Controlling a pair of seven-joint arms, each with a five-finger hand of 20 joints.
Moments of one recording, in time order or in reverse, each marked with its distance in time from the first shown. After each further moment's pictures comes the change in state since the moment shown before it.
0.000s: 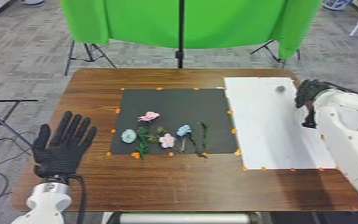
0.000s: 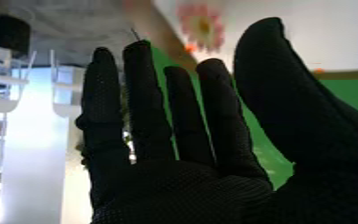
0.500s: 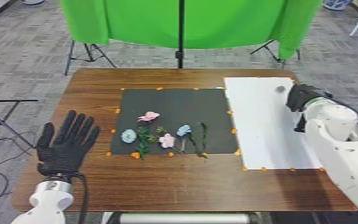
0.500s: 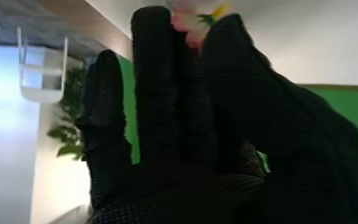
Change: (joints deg) left arm -1.0 -0.5 0.3 0.5 0.0 0.0 -1.8; right arm -2.9 -1.0 -1.9 0.9 -6.4 9.3 -5.7
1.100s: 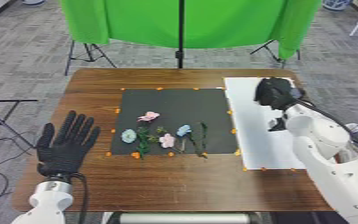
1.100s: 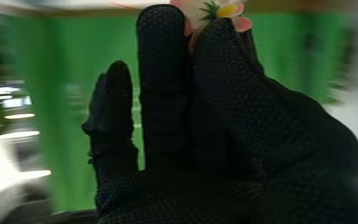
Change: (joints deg) left arm 0.2 0.0 -0.1 -0.1 0.0 0.0 -0.2; right arm -9.1 1.0 -1.7 -19.7 2.9 9.5 -11.6
